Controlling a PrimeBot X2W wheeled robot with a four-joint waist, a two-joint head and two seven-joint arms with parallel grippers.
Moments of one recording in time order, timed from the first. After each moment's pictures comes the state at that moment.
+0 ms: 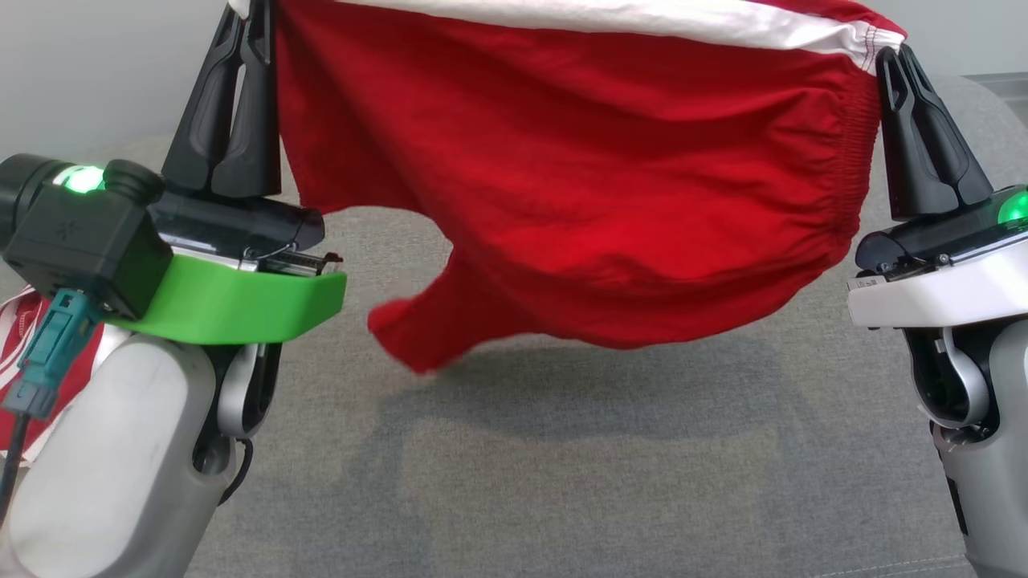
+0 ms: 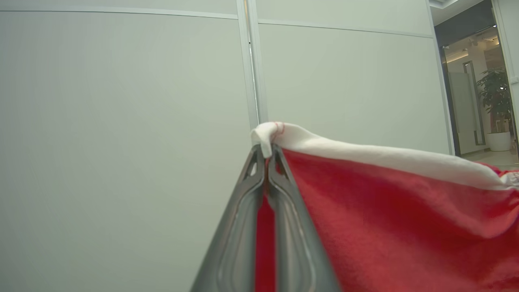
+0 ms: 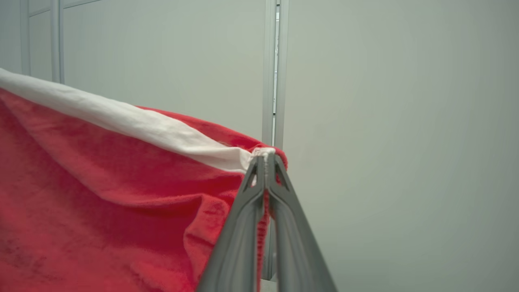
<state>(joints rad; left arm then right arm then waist) -0.61 0.41 -0.47 -0.23 -0.45 0.25 -0.12 -0.40 -0.27 0.07 -0.18 0.32 0.13 -0.08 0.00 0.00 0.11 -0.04</state>
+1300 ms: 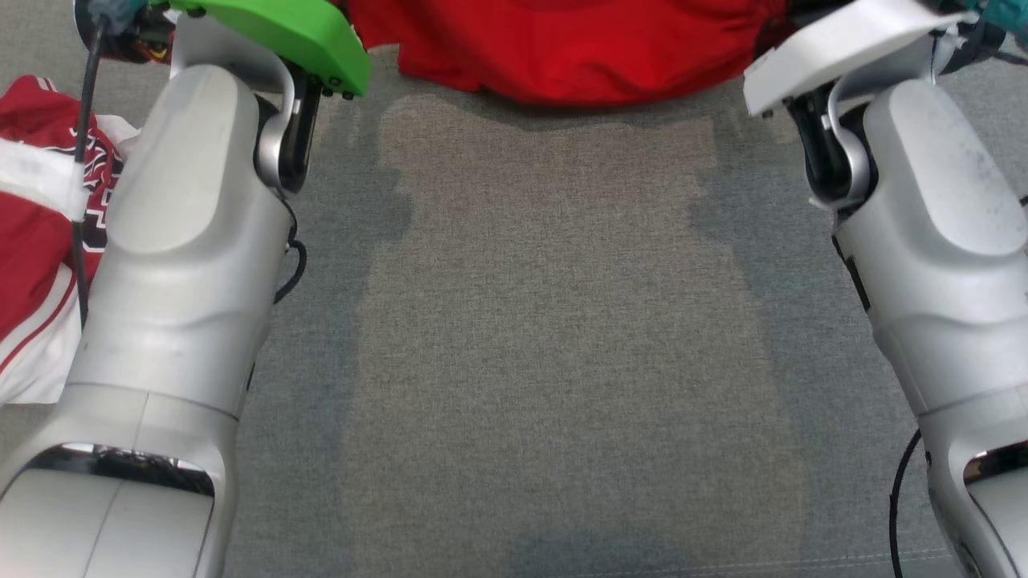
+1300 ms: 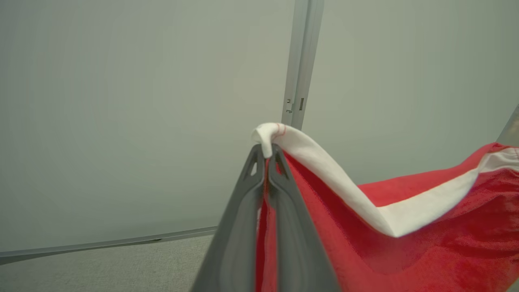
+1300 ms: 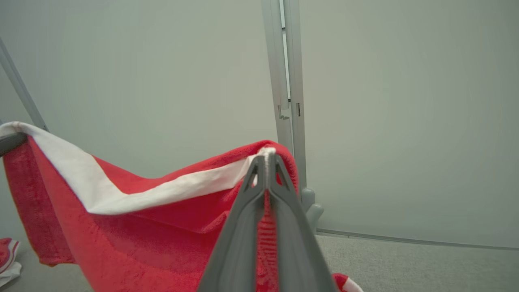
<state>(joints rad) -1.17 0.07 -0.36 0.86 -0.44 -0.09 -0.26 -1.05 -0.16 0.27 0.66 0.41 0.13 -0.26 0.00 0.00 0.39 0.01</state>
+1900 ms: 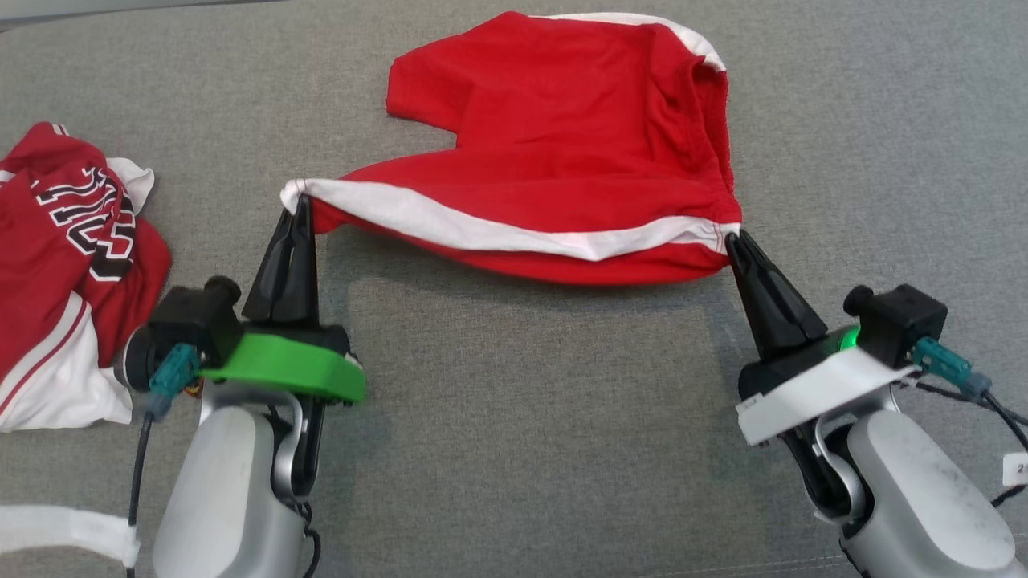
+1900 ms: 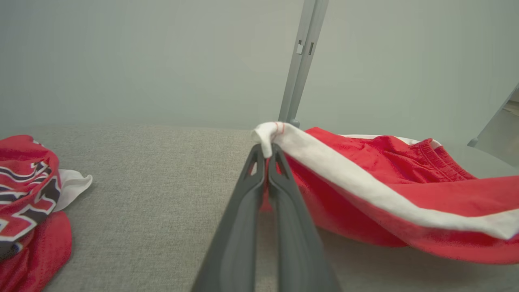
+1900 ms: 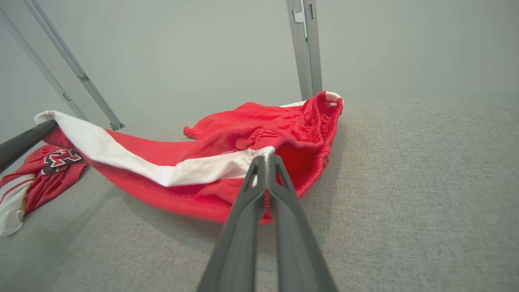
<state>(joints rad) -0.44 0.05 -0.14 0.36 -0.30 -0.11 -0.26 -0.35 -0.27 0.36 0.21 0.51 0.13 -0.26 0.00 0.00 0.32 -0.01</state>
